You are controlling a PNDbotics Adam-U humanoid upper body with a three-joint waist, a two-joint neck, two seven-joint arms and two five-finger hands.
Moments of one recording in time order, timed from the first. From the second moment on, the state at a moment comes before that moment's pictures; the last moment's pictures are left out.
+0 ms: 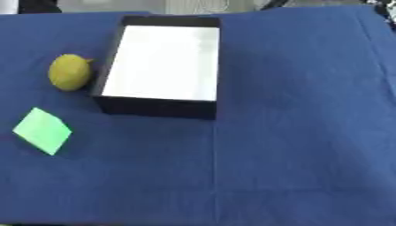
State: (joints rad) left arm -0.01 0.97 0.16 -1.88 -0.04 -0.22 -0.13; right arm -0.48 -0.49 -0.05 -1.64 -0.23 0.02 0.09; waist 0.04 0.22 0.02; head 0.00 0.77
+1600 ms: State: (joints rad) left arm -0.14 1.18 -0.01 -1.81 -0.42 -0.36 -0.66; right arm -0.49 -0.51 -0.03 -1.63 -0.22 0.02 0.11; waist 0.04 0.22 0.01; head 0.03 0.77
